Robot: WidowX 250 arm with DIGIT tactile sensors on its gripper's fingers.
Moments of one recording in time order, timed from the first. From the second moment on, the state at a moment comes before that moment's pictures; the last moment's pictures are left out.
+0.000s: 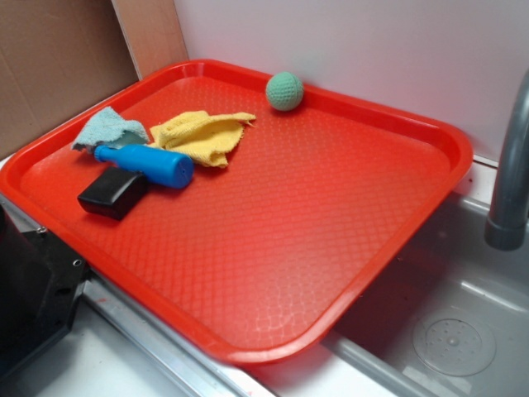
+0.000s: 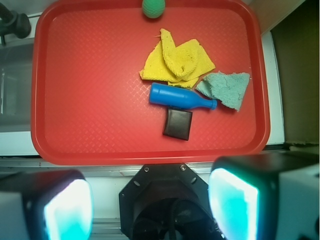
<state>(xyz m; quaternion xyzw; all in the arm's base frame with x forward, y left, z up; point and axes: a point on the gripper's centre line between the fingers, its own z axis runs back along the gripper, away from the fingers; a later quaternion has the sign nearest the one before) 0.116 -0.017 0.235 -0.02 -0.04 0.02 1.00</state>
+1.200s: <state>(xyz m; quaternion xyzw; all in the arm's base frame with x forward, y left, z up) 0.182 0.058 0.171 -0.06 -0.10 0.40 0.91</state>
